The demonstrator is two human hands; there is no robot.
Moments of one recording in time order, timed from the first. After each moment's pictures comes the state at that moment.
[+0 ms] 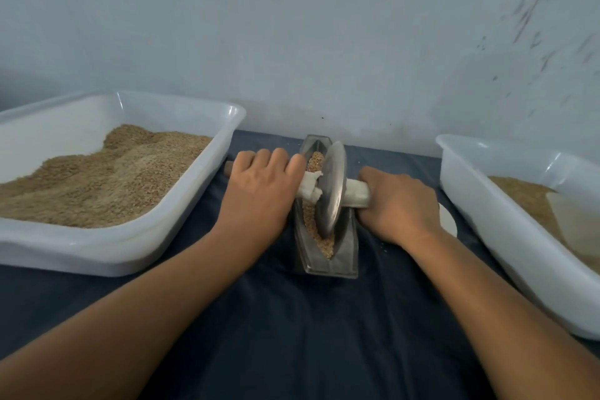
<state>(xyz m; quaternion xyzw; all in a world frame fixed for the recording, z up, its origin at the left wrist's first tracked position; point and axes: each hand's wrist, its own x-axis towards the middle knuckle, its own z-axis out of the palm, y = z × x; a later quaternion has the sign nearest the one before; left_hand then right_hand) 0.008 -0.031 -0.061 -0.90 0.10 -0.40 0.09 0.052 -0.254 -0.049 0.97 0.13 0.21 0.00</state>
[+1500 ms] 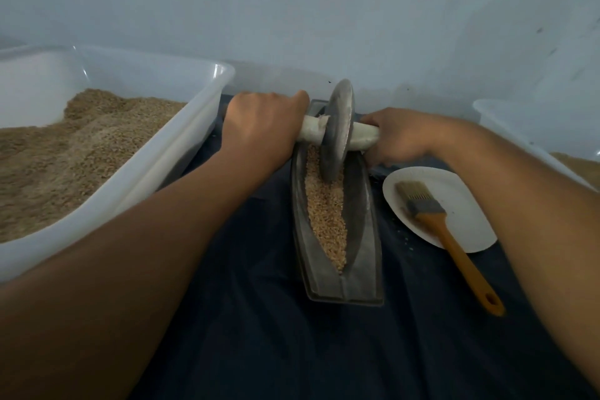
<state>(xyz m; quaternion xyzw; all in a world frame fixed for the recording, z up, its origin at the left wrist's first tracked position) 0.105 -0.028 -0.041 -0.94 0.05 -0.32 0.10 0.156 -0.244 -0.006 0.97 0.20 -0.08 -0.09</state>
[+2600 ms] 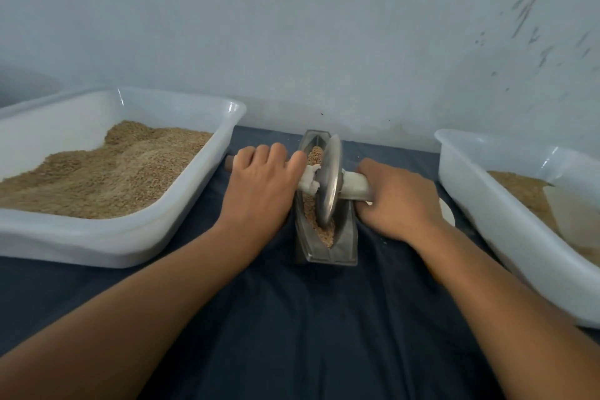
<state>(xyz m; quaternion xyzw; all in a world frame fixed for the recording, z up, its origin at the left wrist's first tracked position) 0.006 -0.034 -0.063 -0.91 0.08 -0.39 0.09 0.044 -0.257 -0.048 0.95 0.18 0.24 -0.02</state>
